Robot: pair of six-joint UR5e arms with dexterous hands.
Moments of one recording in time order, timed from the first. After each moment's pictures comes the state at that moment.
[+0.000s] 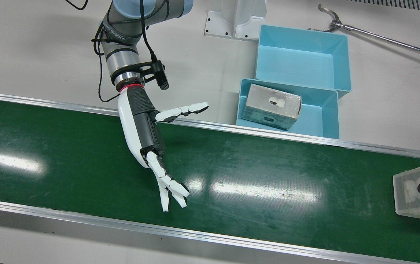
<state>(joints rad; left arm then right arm) -1.86 -1.90 -1.77 0.60 1.96 -0.16 0.70 -0.86 1.66 -3.56 -1.09 -0.17</state>
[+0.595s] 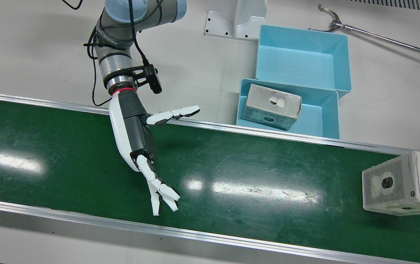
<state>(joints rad) -1.86 -1.90 -1.77 0.60 1.96 -0.16 0.71 -0.87 1.66 -3.55 -1.09 -0.17</state>
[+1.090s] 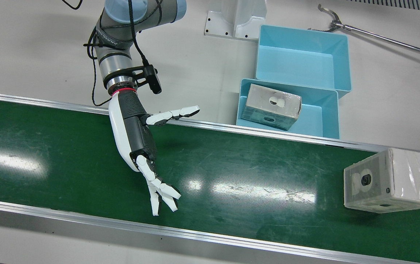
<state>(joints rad) -1.86 -1.90 -1.77 0.60 1.96 -0.16 0.71 -0.87 1.66 -3.55 -1.09 -0.17</state>
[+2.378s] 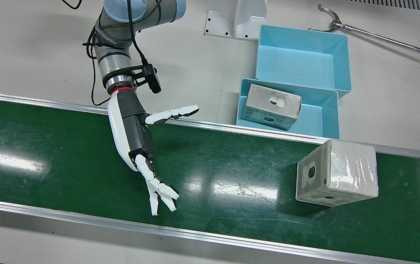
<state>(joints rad) -1.86 -1.90 -1.77 0.60 1.96 -0.16 0.71 -0.87 1.67 -3.55 -1.09 -0.17</state>
